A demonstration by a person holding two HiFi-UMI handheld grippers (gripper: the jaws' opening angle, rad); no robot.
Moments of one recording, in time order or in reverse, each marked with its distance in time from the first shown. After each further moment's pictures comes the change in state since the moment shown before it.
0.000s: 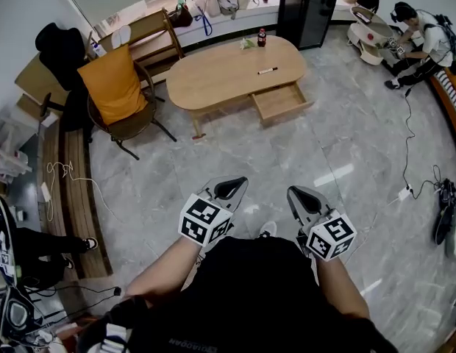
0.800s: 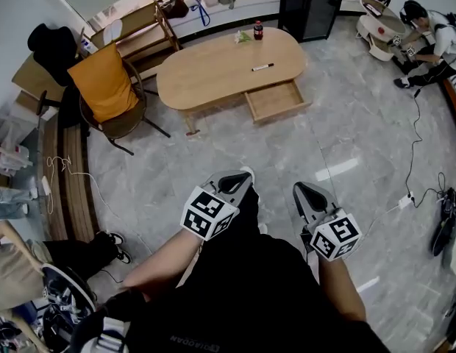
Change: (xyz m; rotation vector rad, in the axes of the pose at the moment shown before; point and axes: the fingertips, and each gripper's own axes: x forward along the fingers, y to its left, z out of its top) left arm 0.139 0.004 0.038 -0.006 0.090 0.001; right arm 0.006 -0.144 0.032 0.019 0.013 0.004
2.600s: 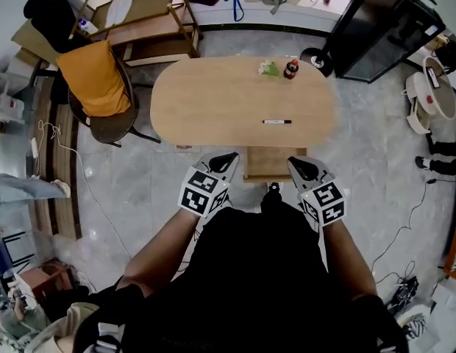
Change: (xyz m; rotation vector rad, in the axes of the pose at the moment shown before) left arm 0.263 0.391 0.170 -0.280 0.041 0.335; right arm 0.431 -0.325 0.151 -0.381 0.417 0.299
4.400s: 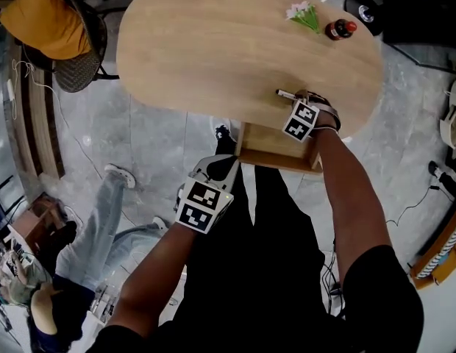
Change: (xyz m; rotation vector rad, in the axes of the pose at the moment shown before) left arm 0.168 0.081 -0.125 -0.332 0.326 0.050; right arm 0.369 -0.204 -0.290 -0.779 0.834 0.240
